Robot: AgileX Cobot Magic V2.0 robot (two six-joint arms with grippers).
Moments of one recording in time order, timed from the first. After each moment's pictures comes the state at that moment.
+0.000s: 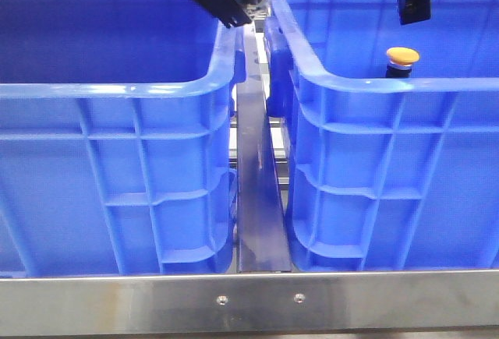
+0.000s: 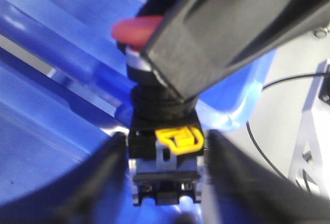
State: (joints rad) left arm -0.62 1.47 -1.33 -0.53 0.96 0.53; right arm 0.20 1.38 -0.89 1.56 0.94 -0.79
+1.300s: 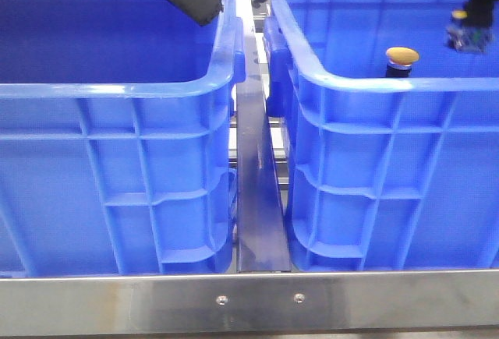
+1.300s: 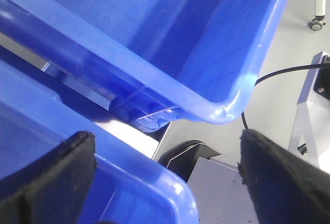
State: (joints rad) left arm -0.62 1.47 -1.33 -0.53 0.98 0.53; right arm -0.21 1.44 -0.99 1.25 0.49 -1.21
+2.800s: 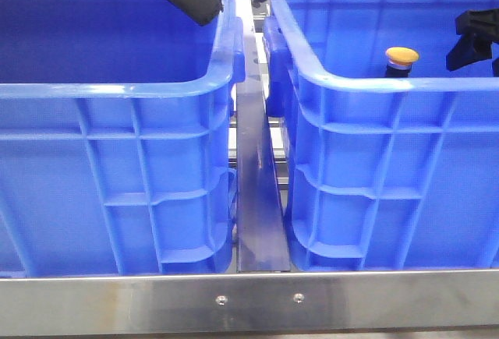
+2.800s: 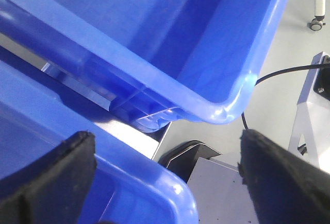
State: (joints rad) left arm -0.62 1.47 -1.33 -0.53 0.98 0.53; right arm -0.21 1.79 -1.13 1.45 0.28 -1.41
